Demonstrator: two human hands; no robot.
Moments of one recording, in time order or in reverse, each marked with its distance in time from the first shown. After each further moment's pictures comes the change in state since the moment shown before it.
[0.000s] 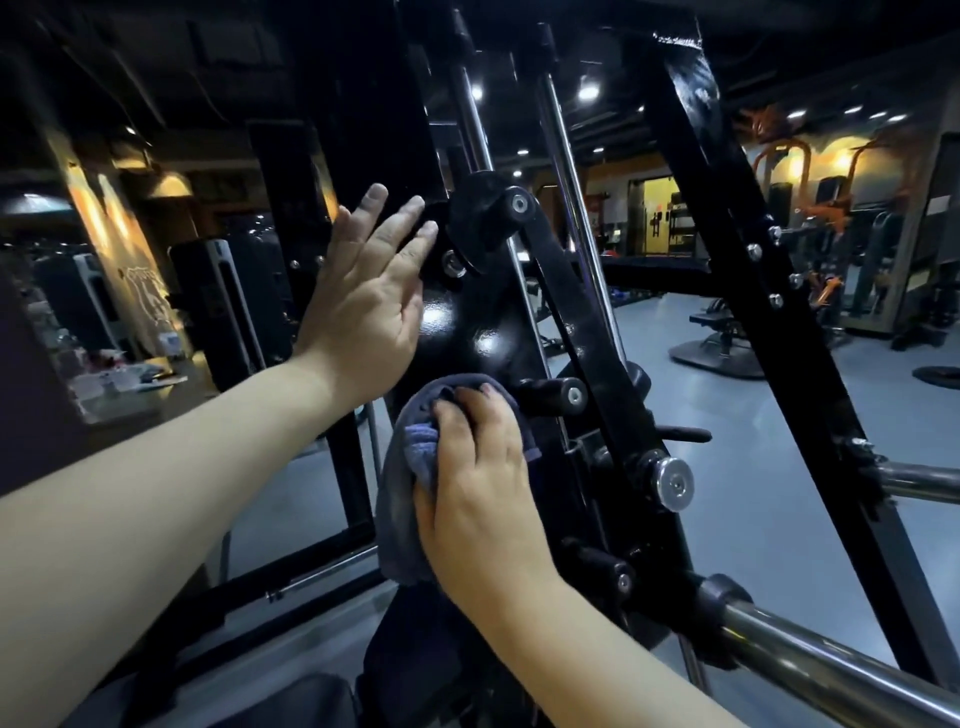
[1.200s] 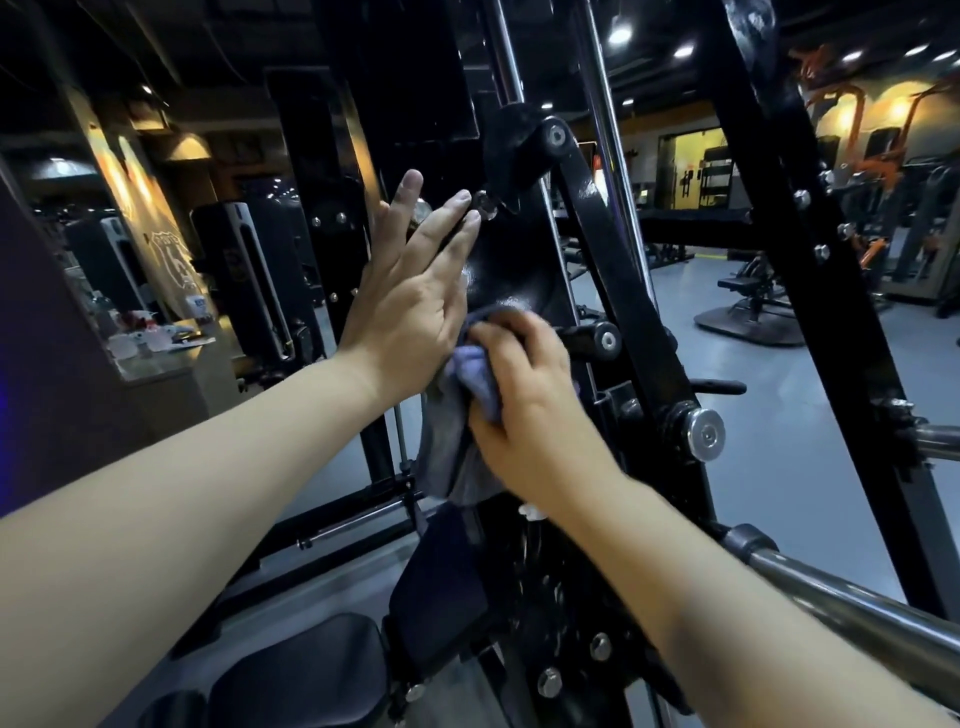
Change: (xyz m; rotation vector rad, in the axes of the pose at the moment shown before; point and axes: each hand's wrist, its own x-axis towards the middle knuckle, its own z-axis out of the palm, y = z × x) left_hand -0.033 0.014 0.006 -0.050 -0.007 0.020; right_hand 0.030 0.017 -0.028 0.191 -0.084 -0.093
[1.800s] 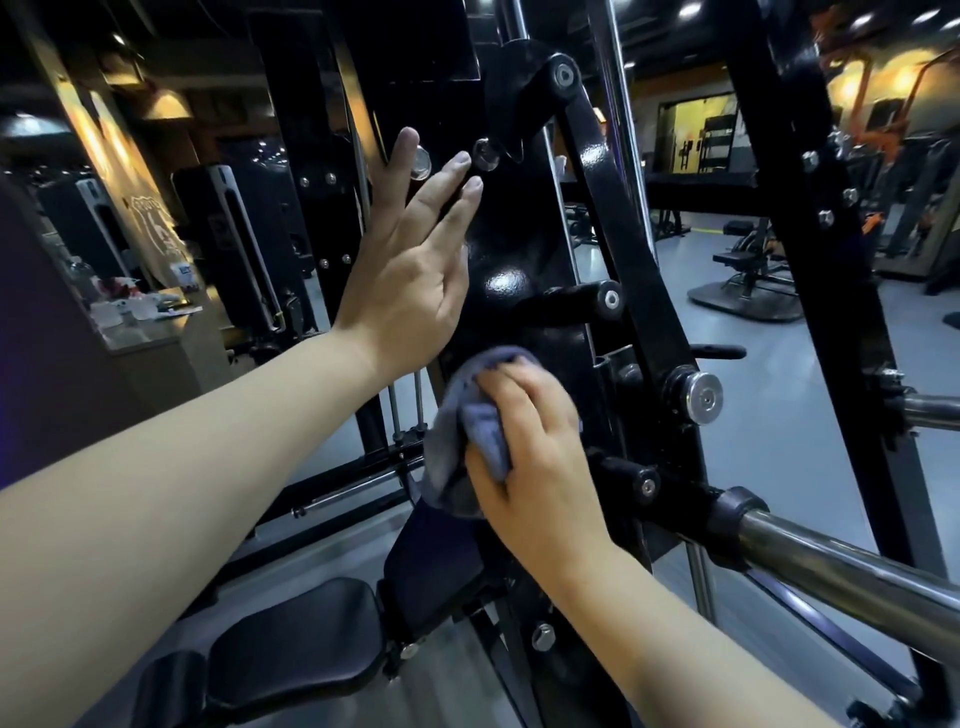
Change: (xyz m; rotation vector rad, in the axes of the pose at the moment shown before) left_hand -0.015 0.003 0.006 -0.070 0.037 0.026; right_hand -0.074 -0.001 0.023 0.041 0.069 0.029
